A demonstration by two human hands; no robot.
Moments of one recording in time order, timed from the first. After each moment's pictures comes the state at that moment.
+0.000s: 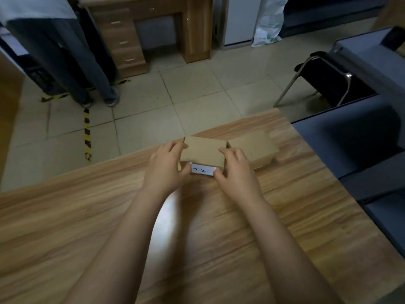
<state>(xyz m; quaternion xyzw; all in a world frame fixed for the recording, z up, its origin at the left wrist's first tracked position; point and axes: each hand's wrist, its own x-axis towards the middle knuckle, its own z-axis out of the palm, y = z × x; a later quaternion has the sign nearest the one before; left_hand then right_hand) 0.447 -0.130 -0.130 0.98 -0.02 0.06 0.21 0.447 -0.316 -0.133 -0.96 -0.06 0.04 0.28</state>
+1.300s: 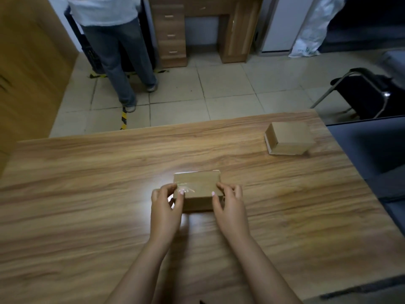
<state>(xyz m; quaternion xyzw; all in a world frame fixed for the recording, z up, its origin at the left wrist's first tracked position) 0.216 -0.081 -0.184 0.80 0.28 0.16 0.52 0.261 -0.232 -0.182 -0.90 -0.06 0.05 0.42</state>
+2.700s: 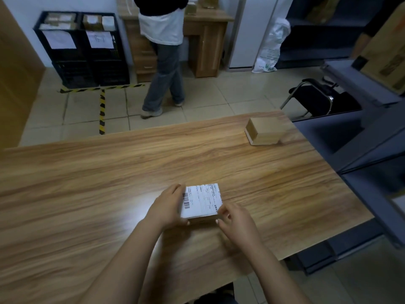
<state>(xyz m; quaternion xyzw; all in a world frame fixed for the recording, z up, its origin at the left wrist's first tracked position) 0.179 -0.030 -0.175 0.96 -0.04 -0.14 0.25 0.169 -0.259 -0.183 -0.95 -0.09 0.10 0.29</state>
